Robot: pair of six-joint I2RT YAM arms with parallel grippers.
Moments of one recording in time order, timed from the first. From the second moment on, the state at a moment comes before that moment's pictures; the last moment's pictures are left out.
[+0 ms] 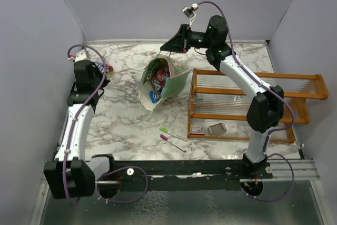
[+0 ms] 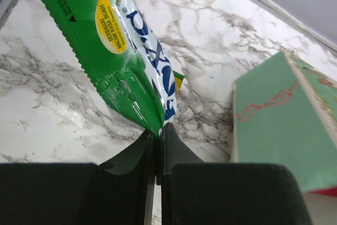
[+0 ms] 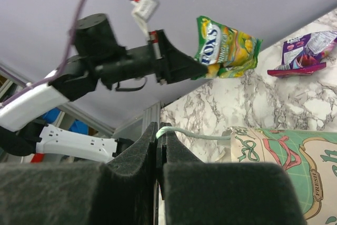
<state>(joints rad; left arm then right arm) -0.03 1.06 0.98 -0.37 -0.10 -0.44 0.46 1.90 1.76 0.31 -1.04 0.78</state>
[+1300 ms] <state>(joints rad) 0.37 1.34 0.87 -0.33 0.04 -0.42 0.46 1.90 1.76 0.30 -1.04 0.78</state>
